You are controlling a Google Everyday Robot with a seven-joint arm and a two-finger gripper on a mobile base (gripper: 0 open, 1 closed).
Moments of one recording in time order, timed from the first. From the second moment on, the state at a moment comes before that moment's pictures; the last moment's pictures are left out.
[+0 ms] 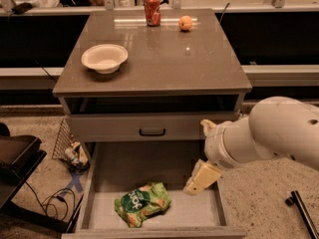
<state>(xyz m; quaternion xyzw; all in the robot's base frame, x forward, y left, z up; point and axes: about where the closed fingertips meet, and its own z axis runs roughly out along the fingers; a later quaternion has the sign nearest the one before) 0.436 -0.094 0.751 -0.58 0.76 0.08 0.28</state>
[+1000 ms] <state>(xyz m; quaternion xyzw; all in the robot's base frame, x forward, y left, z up) 0.486 -0.023 0.631 -0.59 0.76 0.06 0.27</state>
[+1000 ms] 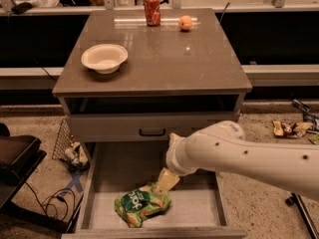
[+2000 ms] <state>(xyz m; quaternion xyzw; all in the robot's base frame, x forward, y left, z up) 0.498 -0.014 0.519 -0.68 0.70 0.00 0.21</state>
